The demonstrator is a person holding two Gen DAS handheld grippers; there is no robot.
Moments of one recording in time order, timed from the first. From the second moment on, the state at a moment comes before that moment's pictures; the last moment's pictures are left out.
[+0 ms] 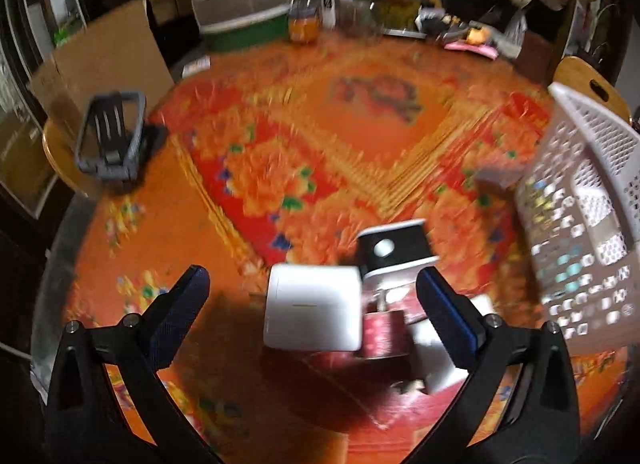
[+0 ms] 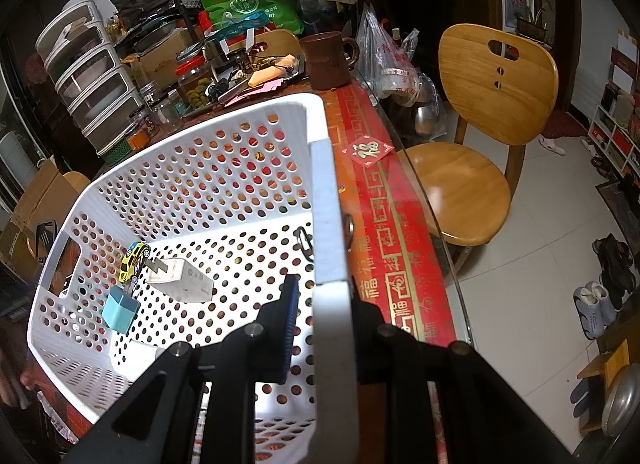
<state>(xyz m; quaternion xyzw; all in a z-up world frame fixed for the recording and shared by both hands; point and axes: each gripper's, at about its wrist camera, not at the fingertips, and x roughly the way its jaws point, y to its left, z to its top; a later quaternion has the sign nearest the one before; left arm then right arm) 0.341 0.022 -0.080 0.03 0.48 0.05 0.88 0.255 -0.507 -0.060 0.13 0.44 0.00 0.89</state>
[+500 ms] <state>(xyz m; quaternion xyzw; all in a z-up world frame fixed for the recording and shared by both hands) 0.372 -0.040 -0.110 0.05 0.49 0.03 0.87 0.255 -0.506 -0.058 0.12 0.44 0.00 0.89</state>
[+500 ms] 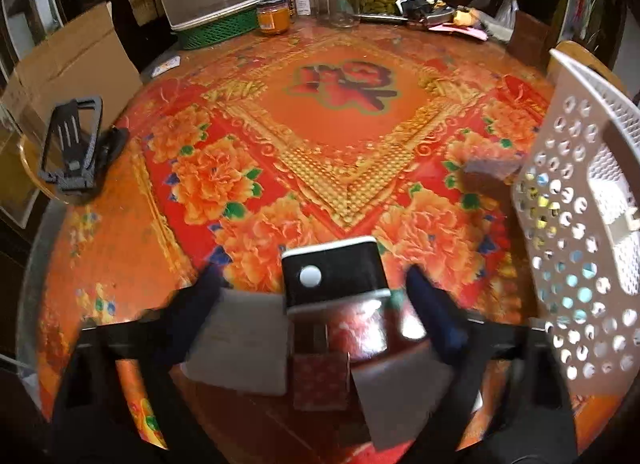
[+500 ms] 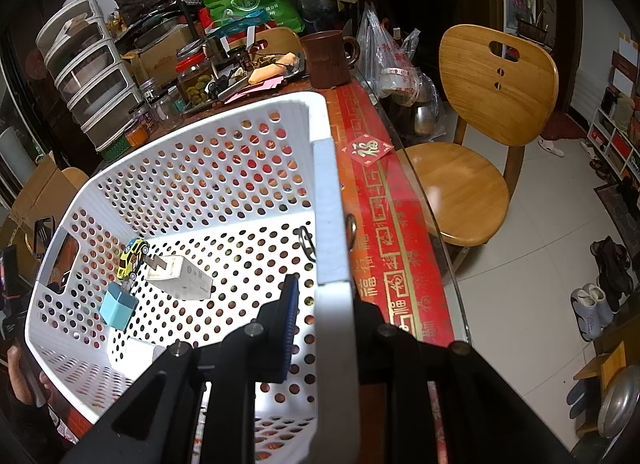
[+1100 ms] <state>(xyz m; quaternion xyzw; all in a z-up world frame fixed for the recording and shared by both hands) 0.371 -0.049 -0.027 0.08 0.40 0.08 0.91 0.254 -0.507 -0.057 0.12 0.44 0.00 0.89</state>
